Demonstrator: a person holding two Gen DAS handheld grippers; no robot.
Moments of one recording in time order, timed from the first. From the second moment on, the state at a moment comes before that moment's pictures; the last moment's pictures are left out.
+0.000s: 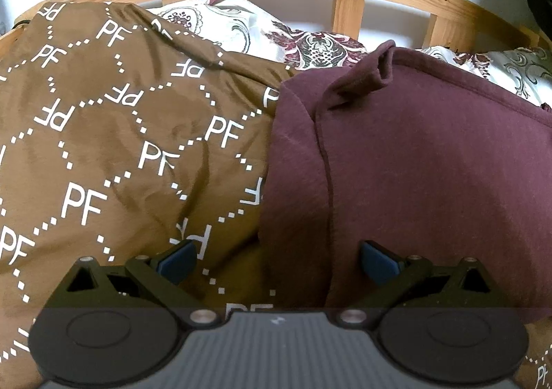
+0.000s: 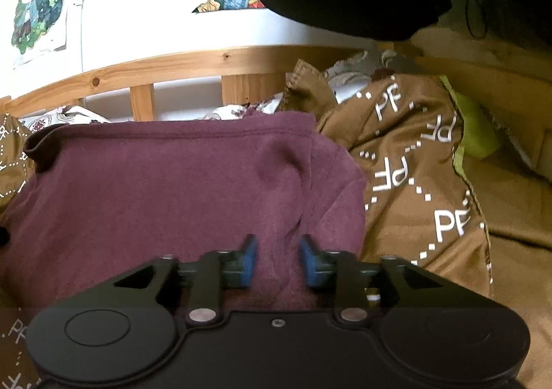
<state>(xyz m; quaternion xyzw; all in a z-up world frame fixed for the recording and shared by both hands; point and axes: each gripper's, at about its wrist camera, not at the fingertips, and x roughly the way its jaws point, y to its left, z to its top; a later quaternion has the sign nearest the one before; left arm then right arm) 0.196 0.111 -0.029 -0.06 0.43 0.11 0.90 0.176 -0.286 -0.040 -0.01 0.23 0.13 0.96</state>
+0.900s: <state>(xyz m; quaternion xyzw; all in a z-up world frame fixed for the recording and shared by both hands) 0.301 0.095 0.017 0.05 0.34 0.16 0.93 0.150 -0.251 -0.042 -0.11 0.18 0.19 0.96</state>
